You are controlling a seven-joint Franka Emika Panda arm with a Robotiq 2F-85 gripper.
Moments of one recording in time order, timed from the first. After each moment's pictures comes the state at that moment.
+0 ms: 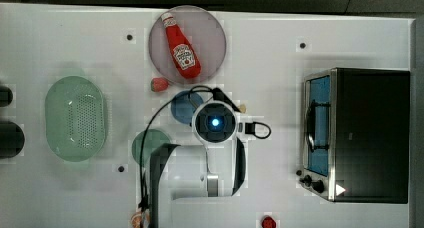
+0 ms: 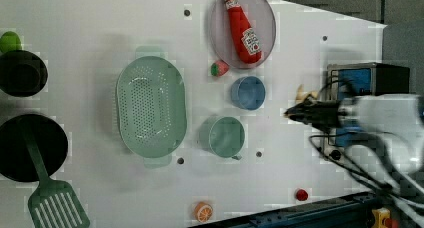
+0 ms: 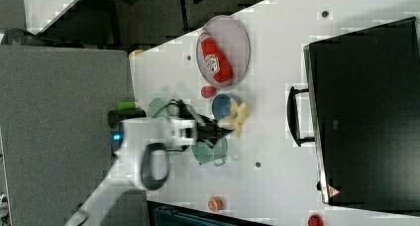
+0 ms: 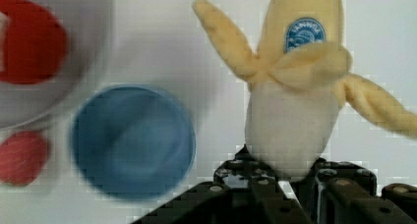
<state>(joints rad) -0.01 0.05 0.03 -2.42 -0.02 0.84 0.08</state>
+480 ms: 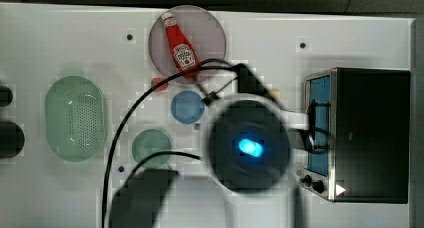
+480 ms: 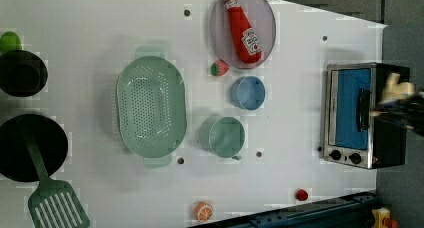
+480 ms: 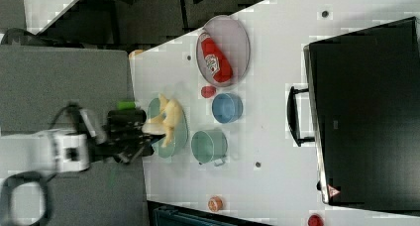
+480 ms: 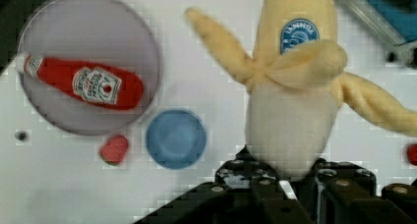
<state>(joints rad) -0.01 -0.26 -0.02 -2.04 -0.03 0.27 0.08</state>
